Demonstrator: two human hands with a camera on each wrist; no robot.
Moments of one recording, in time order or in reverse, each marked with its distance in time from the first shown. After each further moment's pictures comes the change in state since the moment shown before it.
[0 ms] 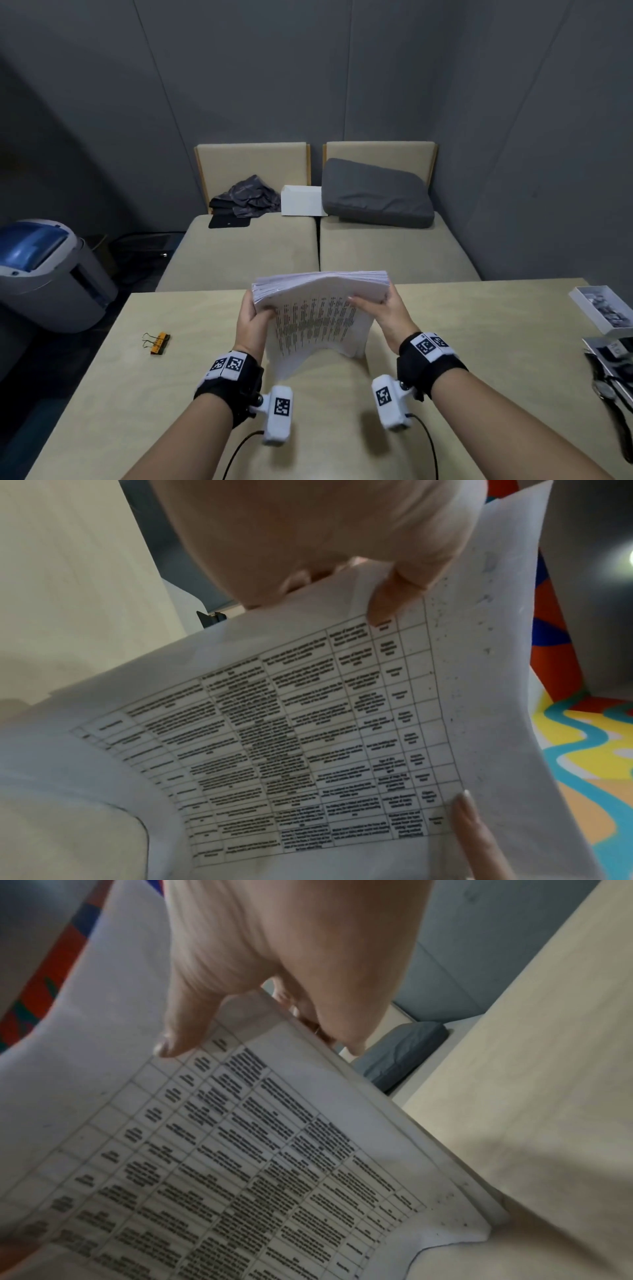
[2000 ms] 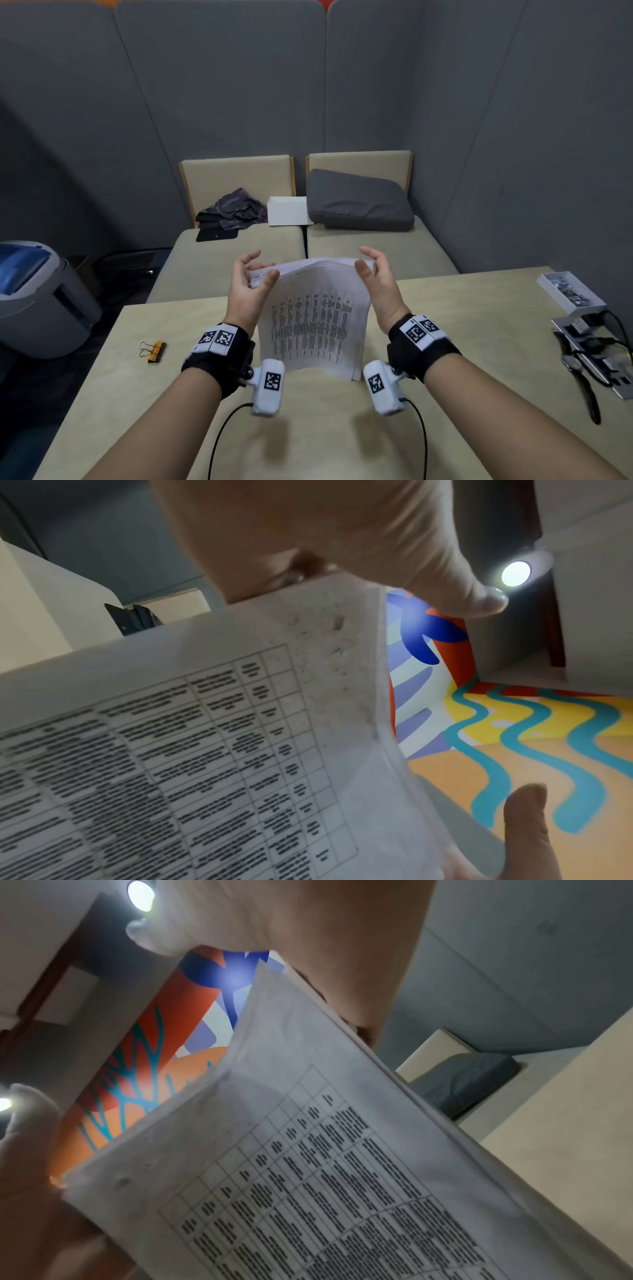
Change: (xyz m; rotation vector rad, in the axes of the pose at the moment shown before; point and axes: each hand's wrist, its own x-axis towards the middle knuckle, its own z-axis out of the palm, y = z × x) left_hand 0.007 0.044 -0.005 0.108 -0.144 0.178; right_hand -0.044 -0.052 0.022 -0.120 0.083 -0.244
